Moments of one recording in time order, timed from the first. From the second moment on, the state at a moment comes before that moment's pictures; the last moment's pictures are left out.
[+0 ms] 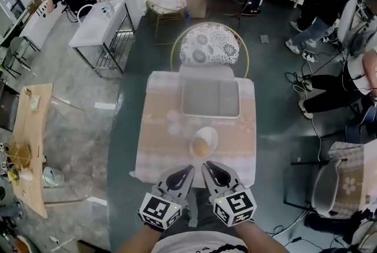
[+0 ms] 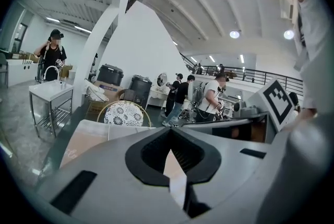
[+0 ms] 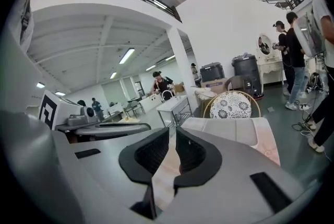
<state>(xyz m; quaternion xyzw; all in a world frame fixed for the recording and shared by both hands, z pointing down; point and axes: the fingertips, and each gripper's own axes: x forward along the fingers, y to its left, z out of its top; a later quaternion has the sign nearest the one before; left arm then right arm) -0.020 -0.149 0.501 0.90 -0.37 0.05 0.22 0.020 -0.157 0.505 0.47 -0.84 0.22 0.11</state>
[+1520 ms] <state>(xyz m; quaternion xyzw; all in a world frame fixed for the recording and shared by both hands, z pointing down) -0.014 -0.217 0.648 0.87 -0.39 0.11 0.29 0.034 -0.220 0.783 0.41 -0.79 0.32 0.32</state>
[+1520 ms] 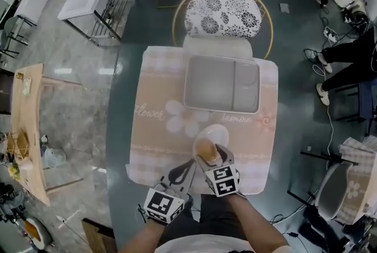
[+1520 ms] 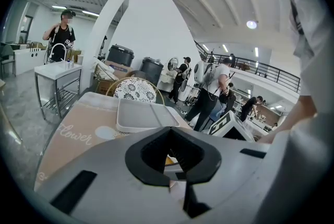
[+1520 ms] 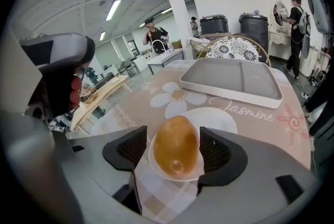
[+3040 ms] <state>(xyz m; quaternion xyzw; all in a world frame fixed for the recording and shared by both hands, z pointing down) -0.021 -0.168 0.570 0.89 -0.36 0.10 0.26 0.030 -0.208 0.600 0.45 -0.83 0.30 0.15</state>
